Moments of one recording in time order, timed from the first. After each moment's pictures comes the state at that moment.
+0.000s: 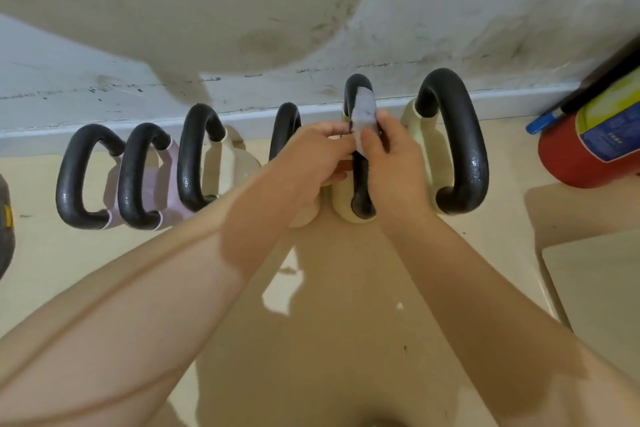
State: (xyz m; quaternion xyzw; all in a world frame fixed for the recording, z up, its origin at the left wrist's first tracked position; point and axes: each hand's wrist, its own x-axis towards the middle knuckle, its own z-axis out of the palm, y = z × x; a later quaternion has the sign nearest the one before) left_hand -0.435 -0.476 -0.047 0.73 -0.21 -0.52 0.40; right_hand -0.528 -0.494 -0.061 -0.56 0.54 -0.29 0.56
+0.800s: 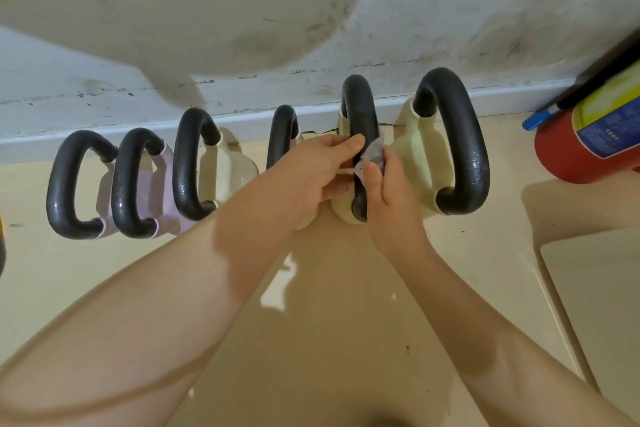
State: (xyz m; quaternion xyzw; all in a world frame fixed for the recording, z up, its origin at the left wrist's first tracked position) left_hand -0.433 -0.474 -0.048 0.69 -0.14 -0.59 0.39; right_hand -0.548 -0.478 -0.093 -0.66 0.47 -0.28 0.52
